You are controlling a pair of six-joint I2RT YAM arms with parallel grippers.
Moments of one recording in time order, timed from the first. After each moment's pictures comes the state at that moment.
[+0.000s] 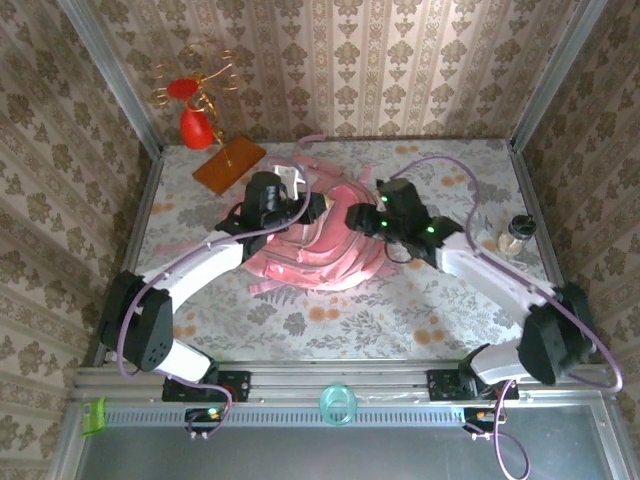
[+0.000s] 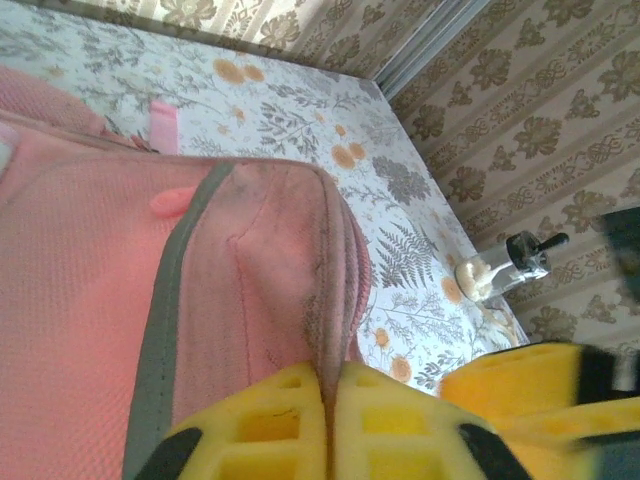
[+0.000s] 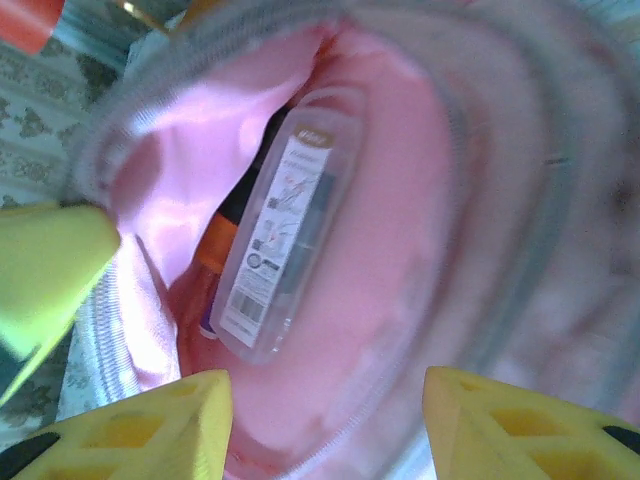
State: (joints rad) left arm -0.61 1.49 1.01 0.10 0.35 -0.56; right arm 0.53 1.36 1.05 -0.33 -0.06 0.73
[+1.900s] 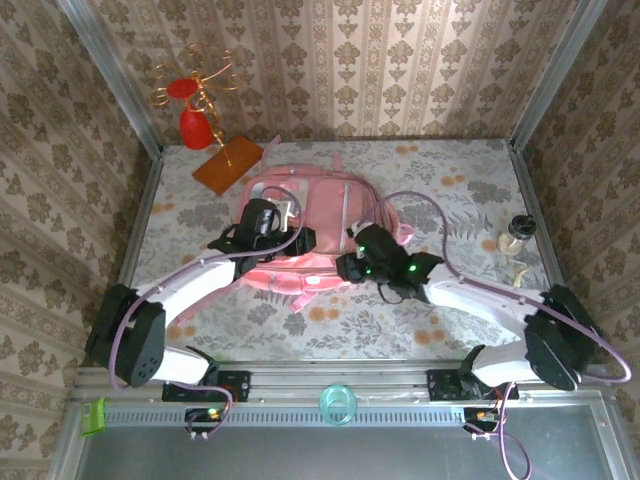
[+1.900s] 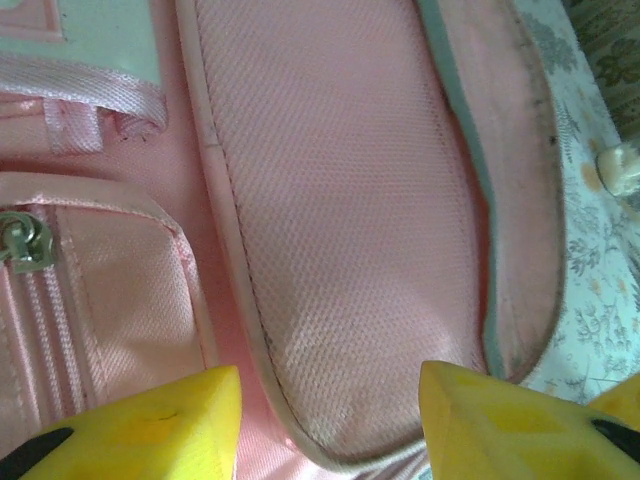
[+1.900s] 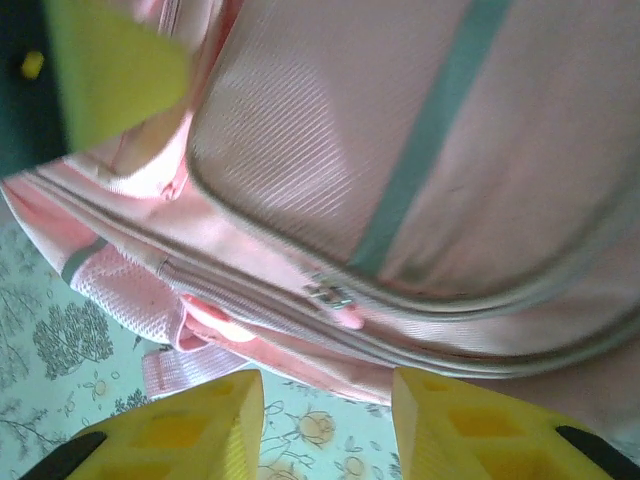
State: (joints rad) left arm -0.58 1.41 0.83 -0.10 0.30 -0.48; right arm 0.81 1.39 0.85 -0.23 0.09 0.49
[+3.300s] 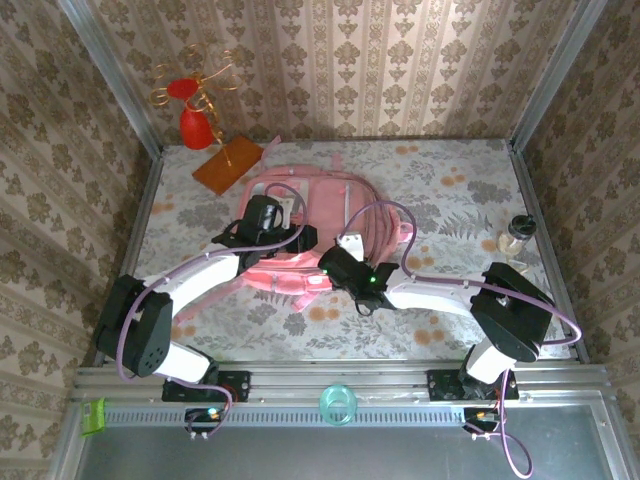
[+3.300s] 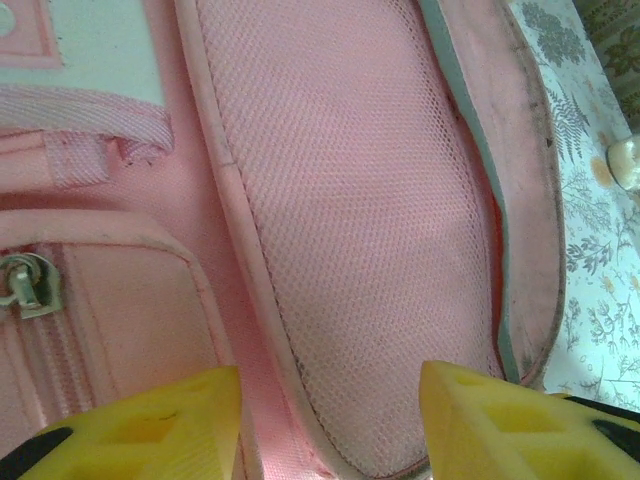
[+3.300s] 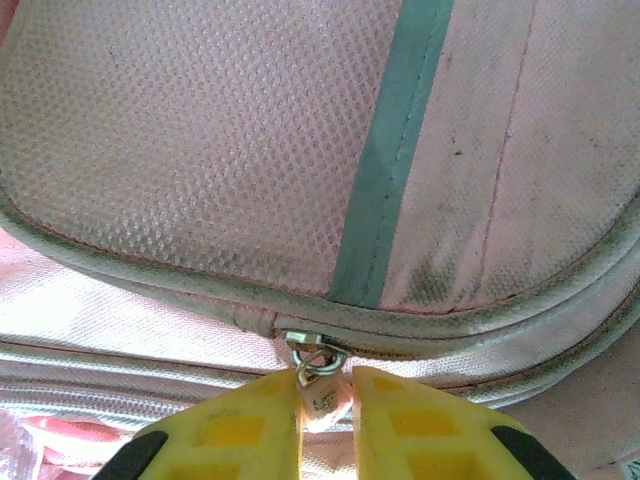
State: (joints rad) left arm -0.56 1.45 0.86 -0.09 0.31 -0.44; right arm 0.95 1.61 0.92 -0.23 0.51 0.71
